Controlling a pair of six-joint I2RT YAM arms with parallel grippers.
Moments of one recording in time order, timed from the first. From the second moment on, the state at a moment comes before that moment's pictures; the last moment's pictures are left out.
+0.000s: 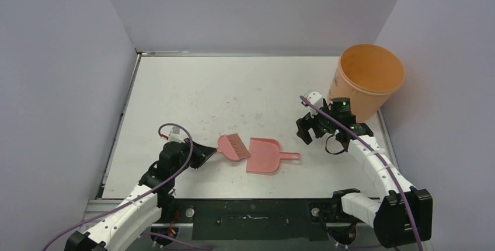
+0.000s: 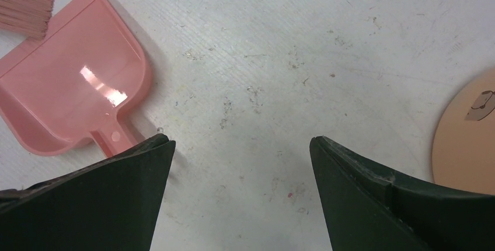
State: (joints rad) left arm -0.47 0.60 0.14 -0.02 0.09 -1.27; right arm 0.16 1.09 0.73 -0.43 -0.43 -0.42
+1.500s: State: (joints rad) left arm -0.48 1.23 1.14 -0.78 -0.14 -0.56; right arm 0.17 1.13 0.73 -0.39 -0.38 -0.30
